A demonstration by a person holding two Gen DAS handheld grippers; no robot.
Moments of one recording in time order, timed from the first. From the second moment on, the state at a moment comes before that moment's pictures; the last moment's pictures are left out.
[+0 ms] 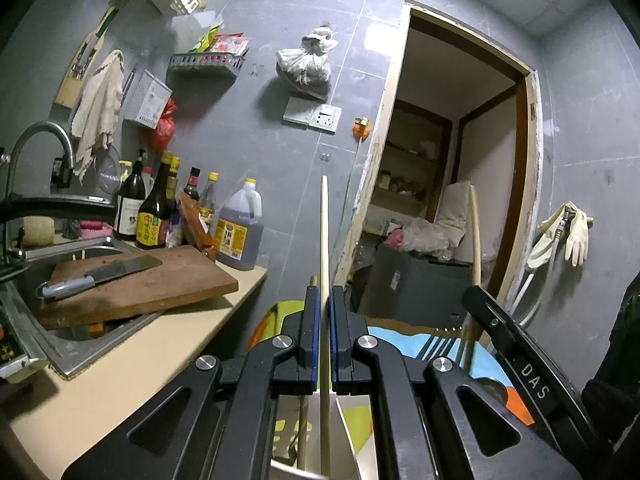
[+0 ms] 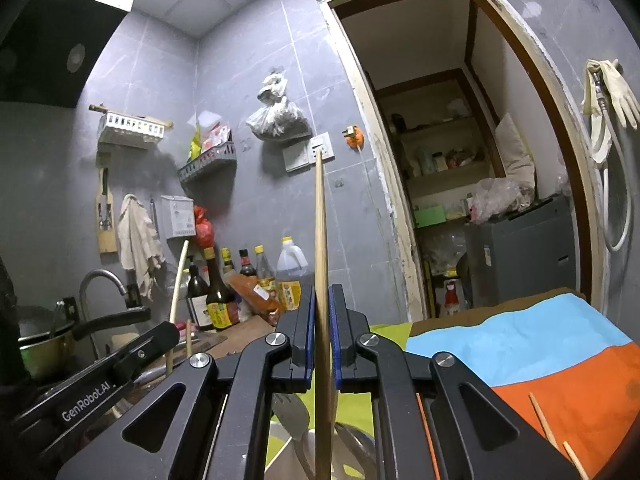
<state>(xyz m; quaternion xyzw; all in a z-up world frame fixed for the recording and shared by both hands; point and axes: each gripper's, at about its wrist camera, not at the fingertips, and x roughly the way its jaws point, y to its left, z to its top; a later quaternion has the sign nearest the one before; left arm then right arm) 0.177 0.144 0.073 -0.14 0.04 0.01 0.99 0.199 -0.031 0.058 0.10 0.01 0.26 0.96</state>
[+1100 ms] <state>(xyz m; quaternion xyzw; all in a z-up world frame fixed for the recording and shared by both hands) 0.151 0.074 0.107 -0.12 0.08 -0.08 0.99 0.142 -0.148 0.100 0.04 -0.01 0.22 0.97</state>
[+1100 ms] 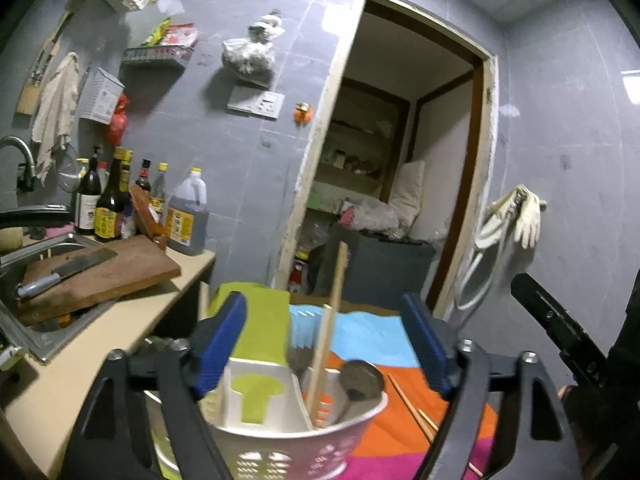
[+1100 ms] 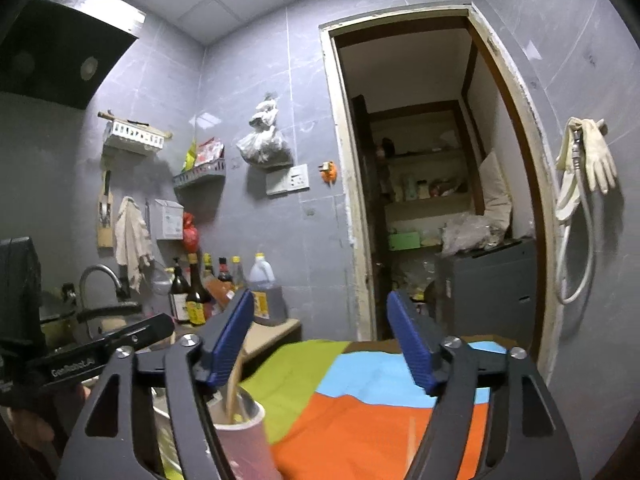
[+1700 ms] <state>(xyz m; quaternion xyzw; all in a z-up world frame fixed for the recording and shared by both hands) 0.161 -0.005 0.066 -0.08 0.14 -0.11 0.98 0.144 -0.222 0.062 -0.01 0.09 0.16 0.98</state>
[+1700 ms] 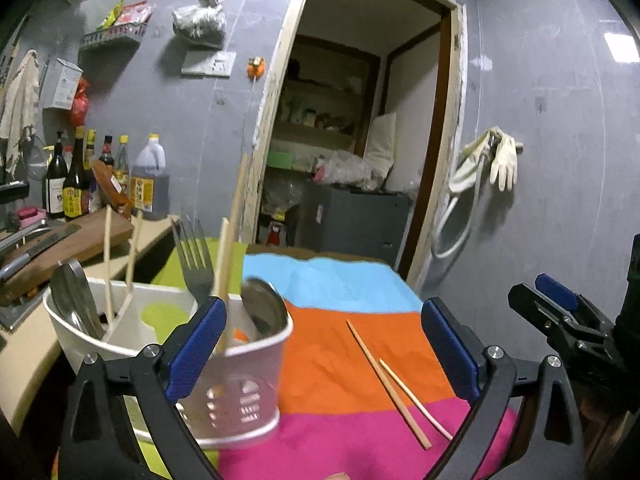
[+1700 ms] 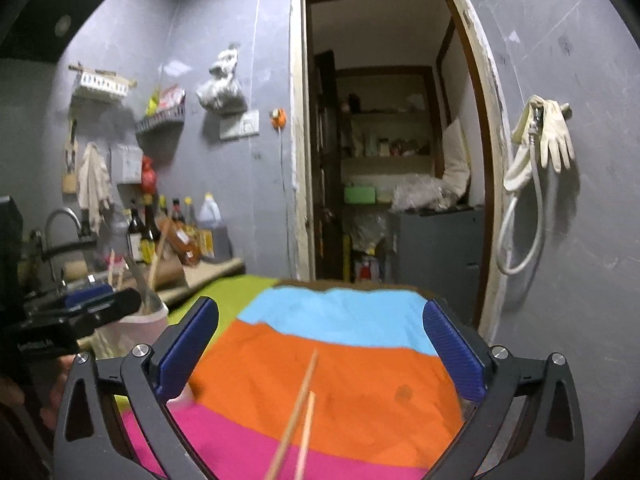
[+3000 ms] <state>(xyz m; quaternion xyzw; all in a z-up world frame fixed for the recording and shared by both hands) 0.211 -0.068 -0.008 -0.01 0.38 -0.15 0.91 0.189 -0.211 -0.040 -0.07 0.41 0.23 0.88</state>
